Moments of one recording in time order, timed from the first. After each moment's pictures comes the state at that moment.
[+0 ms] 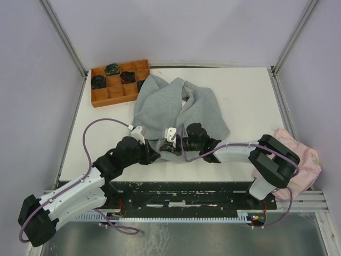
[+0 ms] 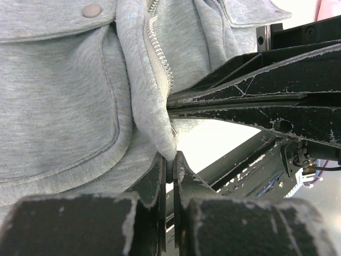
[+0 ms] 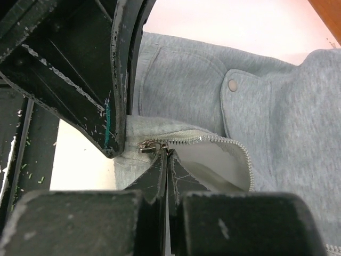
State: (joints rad) left arm -0.75 0.76 0.43 -0.23 0.06 -0.68; right arm 0.89 1.61 0.70 0.58 -0.54 -0.32
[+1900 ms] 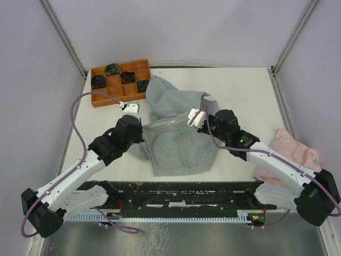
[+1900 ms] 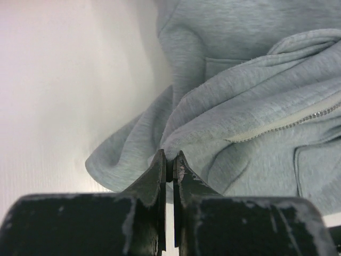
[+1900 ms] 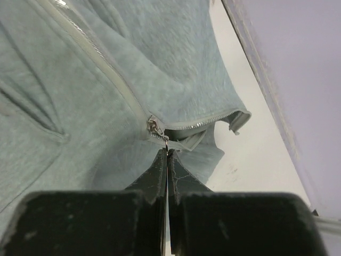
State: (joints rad) left arm -0.69 0.94 0.85 -0.56 -0.40 -0.41; right arm 0.69 1.11 0.77 -0.03 0.00 -0.67
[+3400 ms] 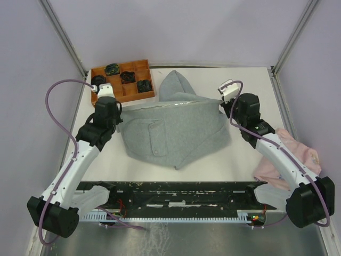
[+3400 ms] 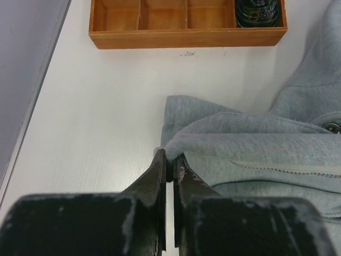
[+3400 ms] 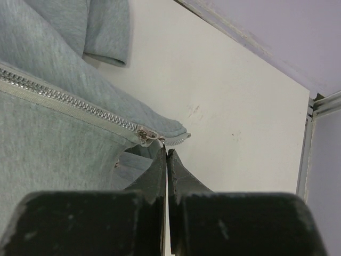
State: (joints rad) left arm -0.31 1.01 1.00 -0.54 -0.49 -0.24; right arm 0.33 1.14 0.87 -0.06 0.07 -0.35
